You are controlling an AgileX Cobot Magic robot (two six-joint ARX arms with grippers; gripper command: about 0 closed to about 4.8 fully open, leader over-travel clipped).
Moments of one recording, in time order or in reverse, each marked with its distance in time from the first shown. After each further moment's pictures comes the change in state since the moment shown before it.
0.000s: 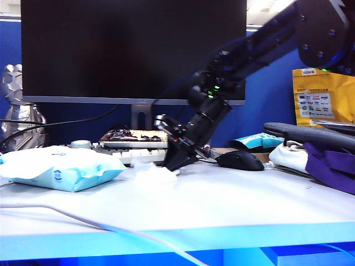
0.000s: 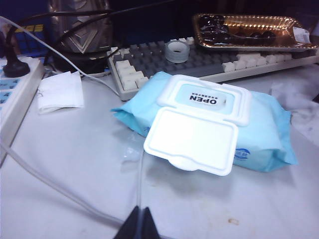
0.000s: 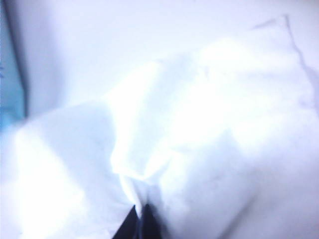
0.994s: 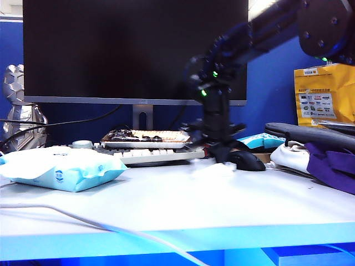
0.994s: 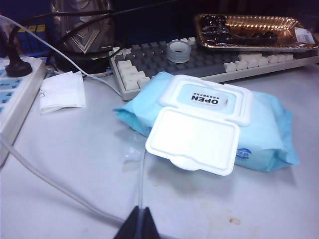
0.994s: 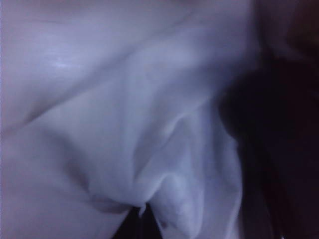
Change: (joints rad) left arm 0.000 0.000 0.000 0.000 0.000 0.000; right arm 0.003 -0.031 0.019 -0.077 0.807 0.033
